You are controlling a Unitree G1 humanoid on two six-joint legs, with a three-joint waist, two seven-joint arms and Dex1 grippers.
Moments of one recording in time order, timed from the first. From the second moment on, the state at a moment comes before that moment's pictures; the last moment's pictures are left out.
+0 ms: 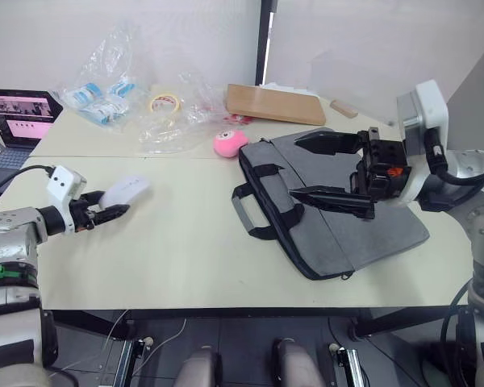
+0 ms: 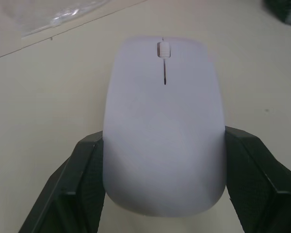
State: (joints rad) left arm -0.55 0.84 0.22 0.64 -0.23 0.18 -1.20; right arm -0.69 -0.82 -0.11 -0.41 0.88 0.79 0.96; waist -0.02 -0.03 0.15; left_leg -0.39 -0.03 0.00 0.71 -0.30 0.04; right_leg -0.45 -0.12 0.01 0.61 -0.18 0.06
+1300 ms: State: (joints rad) left arm -0.35 0.80 0.20 0.12 -0.41 0.40 -1.15; right arm -0.58 -0.53 0.36 -0.17 -0.02 0.64 0.51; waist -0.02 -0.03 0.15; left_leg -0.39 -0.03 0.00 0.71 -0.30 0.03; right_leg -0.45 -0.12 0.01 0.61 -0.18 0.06
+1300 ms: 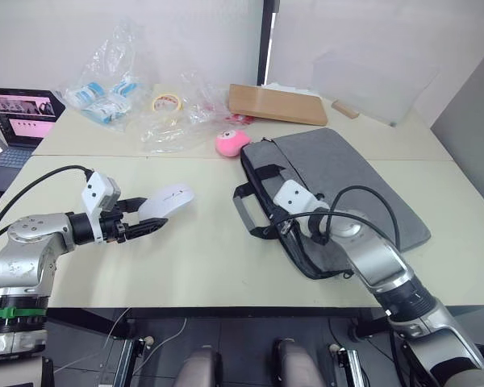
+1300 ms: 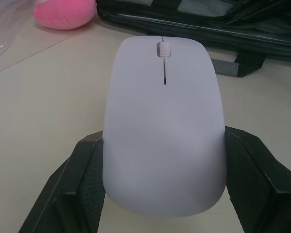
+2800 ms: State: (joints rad) left arm -0.97 0.11 -0.22 0.78 -0.08 0.09 -0.94; right arm -0.90 -0.38 -0.34 -0.36 0.75 1.48 0.40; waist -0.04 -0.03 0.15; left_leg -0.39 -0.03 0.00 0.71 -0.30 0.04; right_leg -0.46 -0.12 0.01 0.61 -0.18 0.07
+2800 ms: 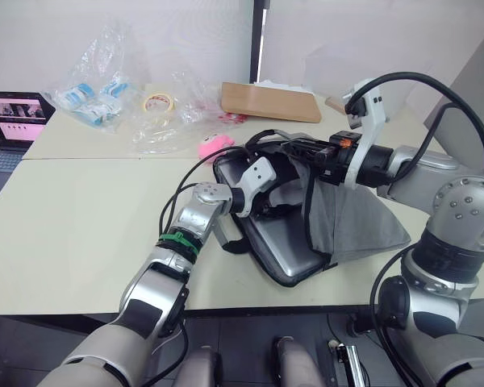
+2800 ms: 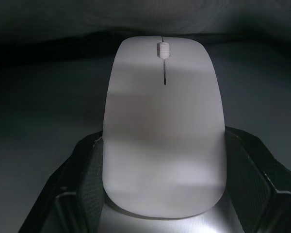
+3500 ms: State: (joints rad) left arm -0.86 0.18 -0.11 0.55 -0.21 0.19 -1.05; right arm -0.88 -0.40 -0.30 -0.36 0.77 1.43 0.37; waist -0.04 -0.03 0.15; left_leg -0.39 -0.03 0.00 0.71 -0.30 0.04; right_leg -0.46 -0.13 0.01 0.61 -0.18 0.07
